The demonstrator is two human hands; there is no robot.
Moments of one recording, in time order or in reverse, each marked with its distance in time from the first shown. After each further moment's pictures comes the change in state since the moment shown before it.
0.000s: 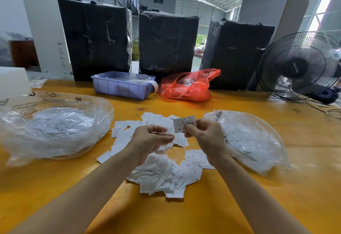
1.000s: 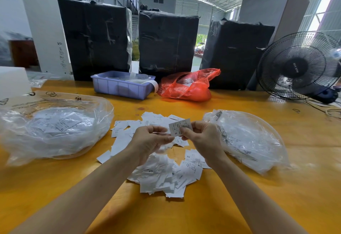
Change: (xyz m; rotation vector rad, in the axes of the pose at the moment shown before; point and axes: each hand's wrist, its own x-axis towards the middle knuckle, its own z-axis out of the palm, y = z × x) left_hand 0.000 0.000 0.001 -0.041 0.006 -0.025; right_hand -0.003 0.004 0.005 -0.068 -0.053 -0.030
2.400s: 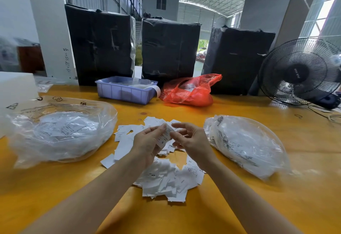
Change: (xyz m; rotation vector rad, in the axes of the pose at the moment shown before) left_hand 0.002 0.004 0.007 -0.326 0.157 -0.037; right_hand 0.005 -0.001 0.018 0.068 -0.159 0.048
